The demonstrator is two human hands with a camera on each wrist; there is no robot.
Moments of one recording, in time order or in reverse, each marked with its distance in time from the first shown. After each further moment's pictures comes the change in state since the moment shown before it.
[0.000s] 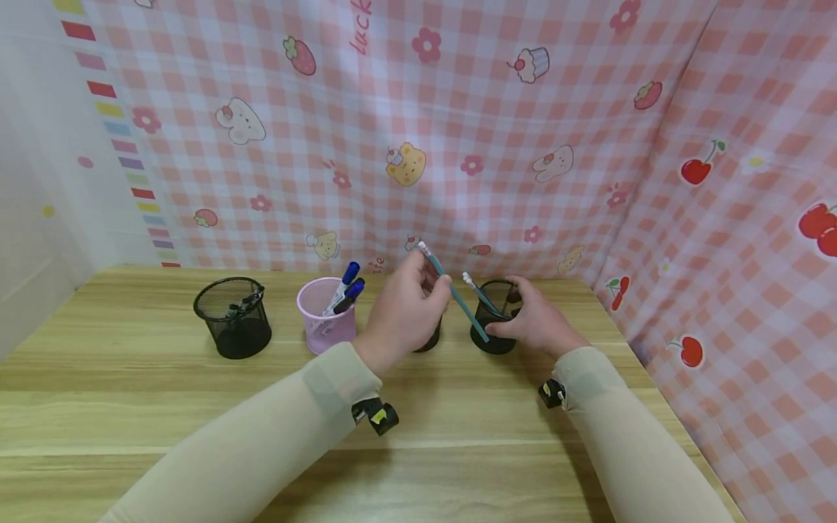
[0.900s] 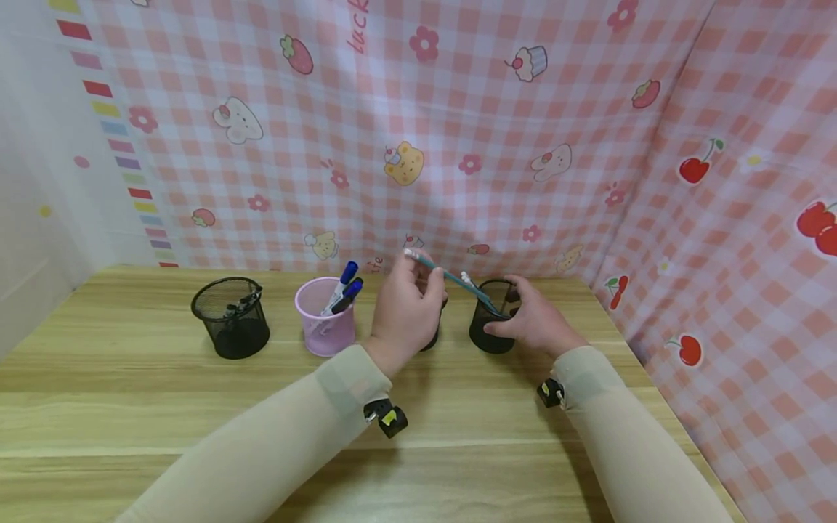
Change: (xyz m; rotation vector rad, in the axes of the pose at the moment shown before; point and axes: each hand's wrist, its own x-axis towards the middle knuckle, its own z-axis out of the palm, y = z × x) left_hand 0.004 -0.012 0.020 -0.083 0.199 0.067; right_hand 0.000 0.001 0.001 -0.008 0.021 -0.002
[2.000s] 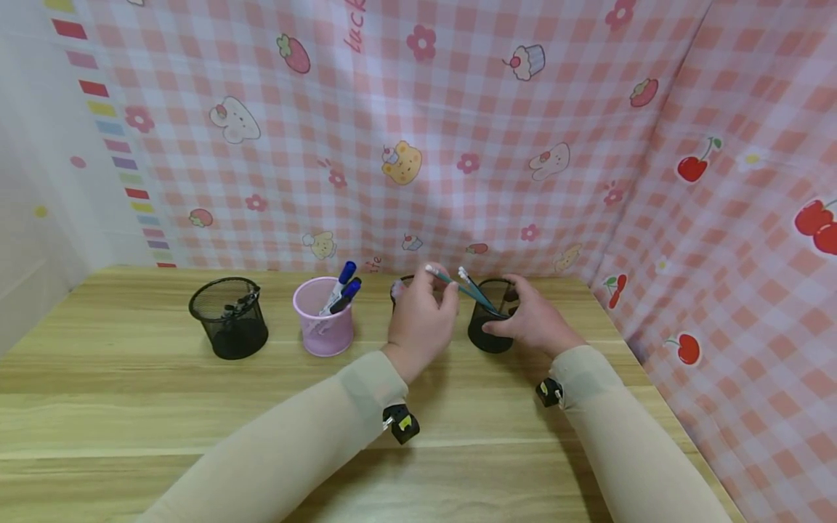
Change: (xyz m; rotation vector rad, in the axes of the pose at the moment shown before) left_hand -0.006 -0.012 0.025 0.134 -0.046 -0.082; right_hand -0.001 -0.001 0.000 -0.005 0.000 -0.012
